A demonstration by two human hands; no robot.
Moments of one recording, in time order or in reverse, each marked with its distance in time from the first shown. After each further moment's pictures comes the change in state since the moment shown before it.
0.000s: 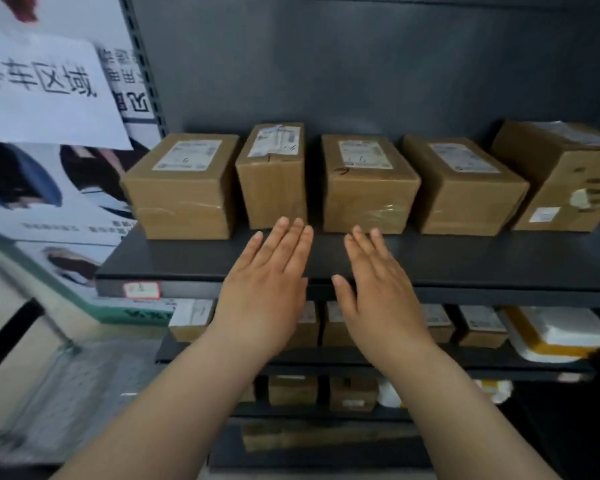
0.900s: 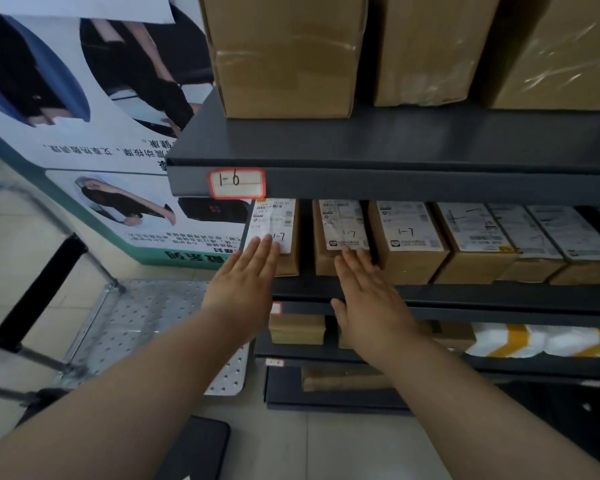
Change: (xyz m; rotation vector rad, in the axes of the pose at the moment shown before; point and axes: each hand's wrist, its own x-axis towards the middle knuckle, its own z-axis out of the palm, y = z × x) left_hand -0.108 -0.164 0.207 -0.005 -0.497 -0.083; right_hand -0.017 -0.078 0.236 -0.119 -0.436 -0.020
